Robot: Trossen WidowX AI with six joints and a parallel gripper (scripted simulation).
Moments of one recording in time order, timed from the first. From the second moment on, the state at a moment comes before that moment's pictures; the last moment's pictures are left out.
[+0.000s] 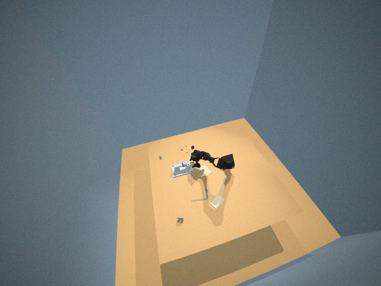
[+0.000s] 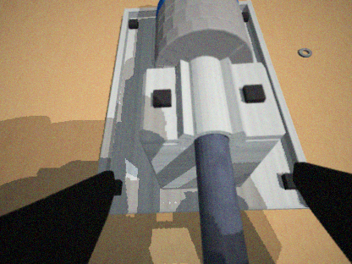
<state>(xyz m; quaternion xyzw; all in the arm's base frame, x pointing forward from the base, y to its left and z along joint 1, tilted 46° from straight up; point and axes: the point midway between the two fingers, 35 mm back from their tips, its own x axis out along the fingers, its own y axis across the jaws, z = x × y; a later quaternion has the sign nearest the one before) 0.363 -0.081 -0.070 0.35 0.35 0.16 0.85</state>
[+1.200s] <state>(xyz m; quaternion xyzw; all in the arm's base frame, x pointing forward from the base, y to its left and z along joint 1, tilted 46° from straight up) 0.364 -0.082 -0.072 0.35 0.35 0.16 0.85</state>
